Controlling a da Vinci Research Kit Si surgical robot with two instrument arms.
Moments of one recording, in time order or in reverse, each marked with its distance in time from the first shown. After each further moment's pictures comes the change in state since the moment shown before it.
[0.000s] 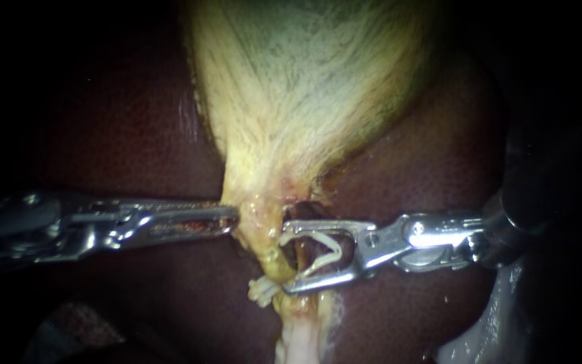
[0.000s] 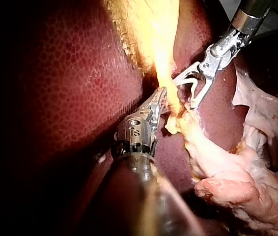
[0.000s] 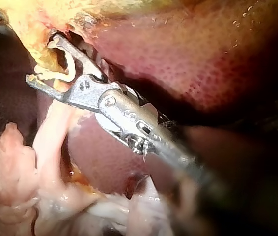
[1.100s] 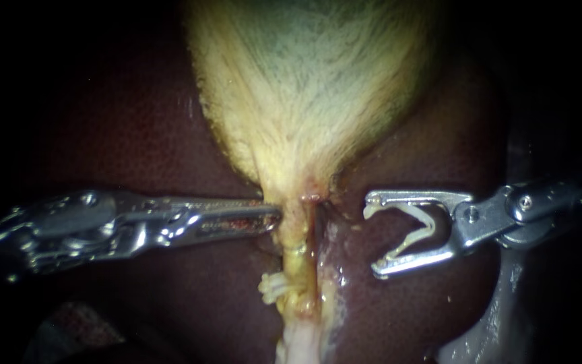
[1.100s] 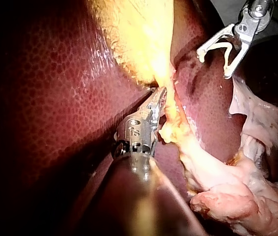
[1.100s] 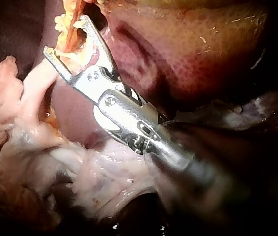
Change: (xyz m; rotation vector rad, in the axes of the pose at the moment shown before) right arm 0.009 -0.005 -0.014 -0.004 0.009 -0.181; left arm 0.001 -0.001 0.006 0.016 0.004 0.004
